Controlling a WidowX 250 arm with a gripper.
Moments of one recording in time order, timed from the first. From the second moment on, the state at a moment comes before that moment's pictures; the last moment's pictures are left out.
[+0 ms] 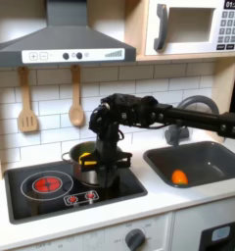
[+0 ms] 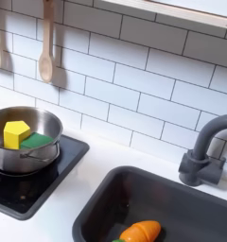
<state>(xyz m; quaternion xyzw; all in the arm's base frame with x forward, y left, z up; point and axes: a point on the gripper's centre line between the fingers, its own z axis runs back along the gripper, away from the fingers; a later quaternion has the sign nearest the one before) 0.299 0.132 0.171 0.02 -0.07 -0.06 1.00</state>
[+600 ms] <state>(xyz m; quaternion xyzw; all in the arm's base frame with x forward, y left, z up) 0.313 0.139 0.163 0.02 -0.06 -0.05 1.00</state>
